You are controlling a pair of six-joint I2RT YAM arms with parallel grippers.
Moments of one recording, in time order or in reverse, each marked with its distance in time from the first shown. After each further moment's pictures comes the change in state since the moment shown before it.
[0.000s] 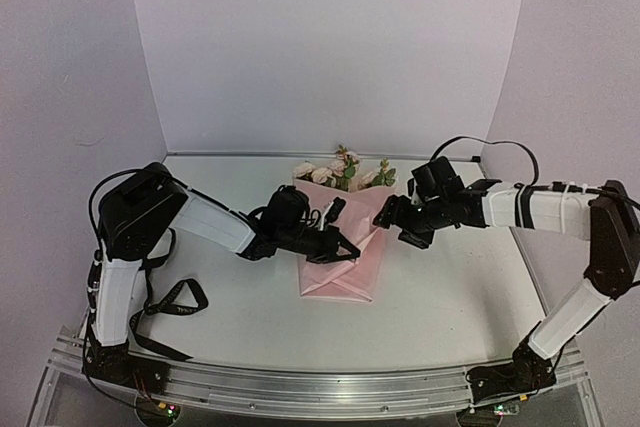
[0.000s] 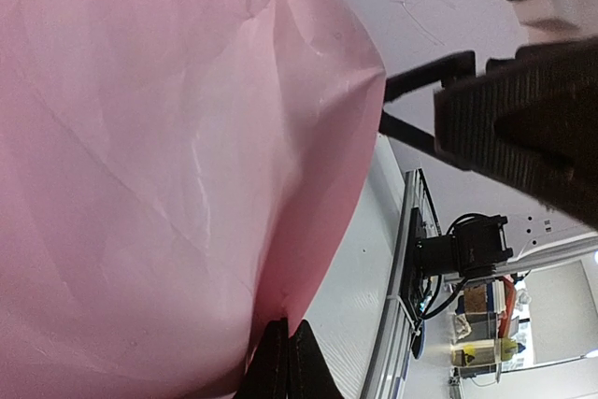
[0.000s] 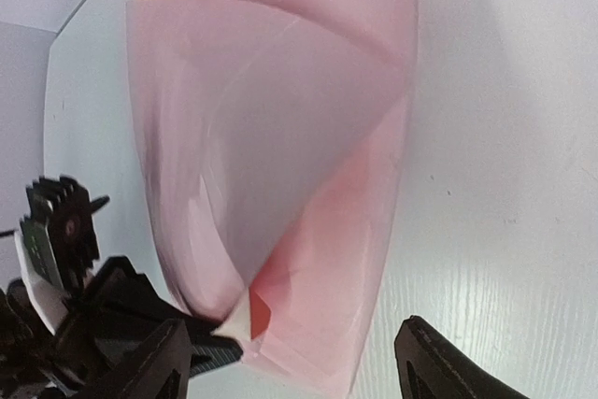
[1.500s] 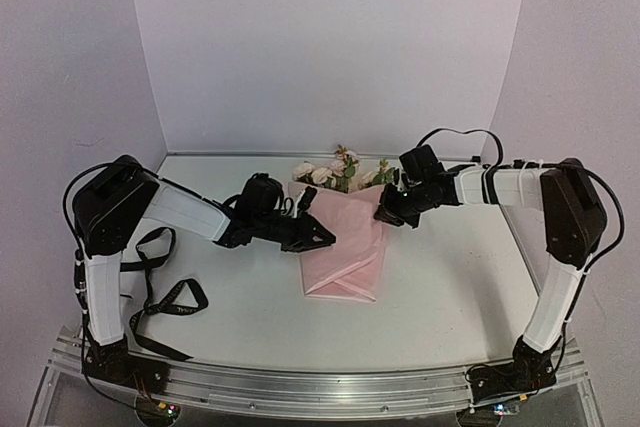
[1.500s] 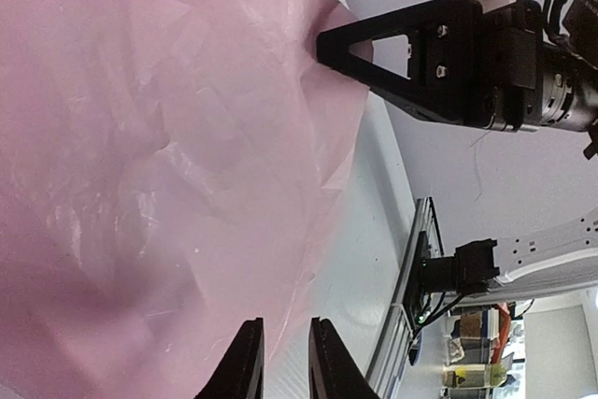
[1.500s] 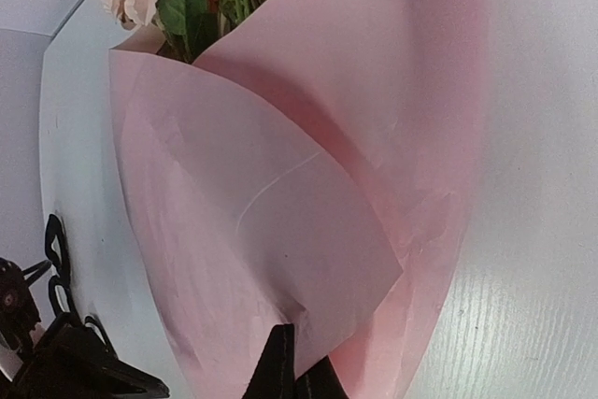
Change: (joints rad) left arm 0.104 -0.132 -0.108 -0.078 -0.006 -0.009; right arm -0.094 0.283 0.235 0.019 -0.108 -0.106
